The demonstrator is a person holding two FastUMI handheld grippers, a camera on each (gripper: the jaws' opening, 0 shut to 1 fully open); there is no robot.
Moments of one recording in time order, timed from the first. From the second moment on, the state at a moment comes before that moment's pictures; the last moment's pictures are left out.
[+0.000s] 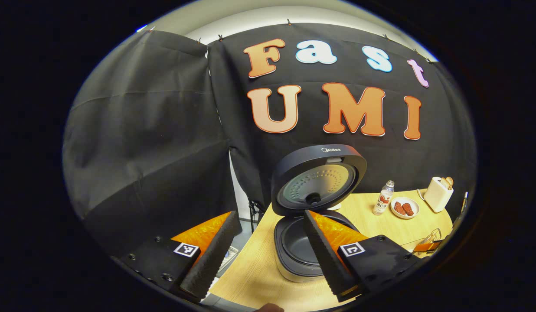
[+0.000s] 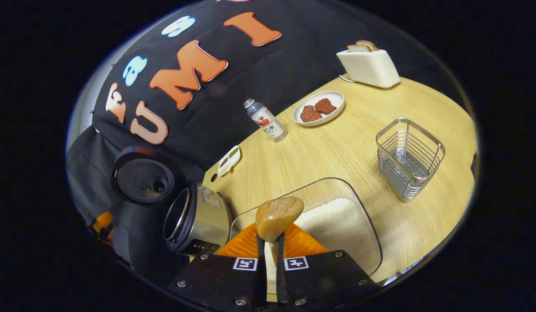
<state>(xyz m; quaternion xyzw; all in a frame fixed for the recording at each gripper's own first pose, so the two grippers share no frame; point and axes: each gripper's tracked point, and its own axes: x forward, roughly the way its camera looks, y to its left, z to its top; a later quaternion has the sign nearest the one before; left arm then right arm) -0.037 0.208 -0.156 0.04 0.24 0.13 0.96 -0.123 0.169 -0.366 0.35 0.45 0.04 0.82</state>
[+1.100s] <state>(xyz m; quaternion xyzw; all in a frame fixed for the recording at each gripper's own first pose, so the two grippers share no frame) -0.017 0.155 -0.158 0.00 0.24 0.12 0.96 -0.103 0.089 -0.342 0.59 0.39 0.05 0.70</state>
